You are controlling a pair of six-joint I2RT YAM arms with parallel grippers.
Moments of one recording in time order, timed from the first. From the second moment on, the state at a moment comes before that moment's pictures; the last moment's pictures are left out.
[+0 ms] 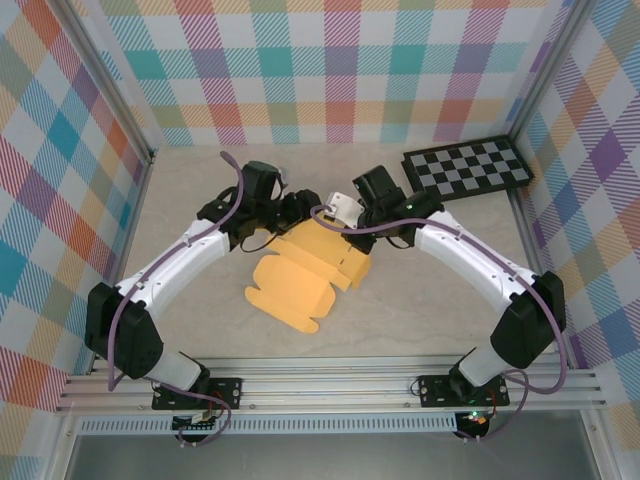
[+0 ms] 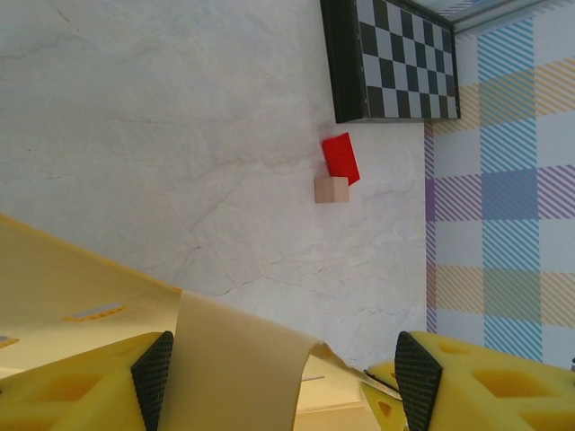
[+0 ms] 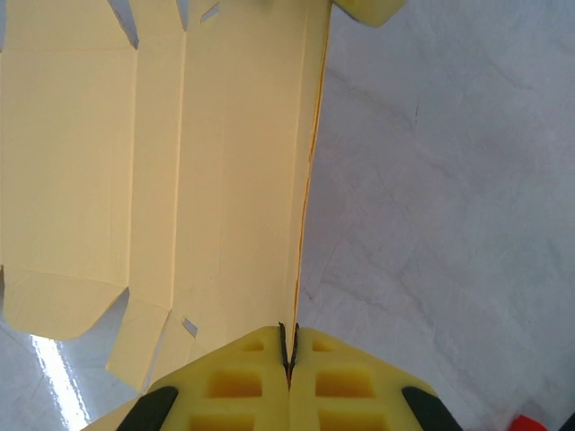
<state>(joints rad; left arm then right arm) -0.52 1.49 1.29 -0.49 0.30 -0.87 0.68 1.54 1.41 -0.80 -0.10 -0.53</state>
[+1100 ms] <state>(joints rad) -0.46 1.31 1.20 -0.62 0.21 -0.67 0.70 1.51 1.28 -0.66 0.09 -0.72</state>
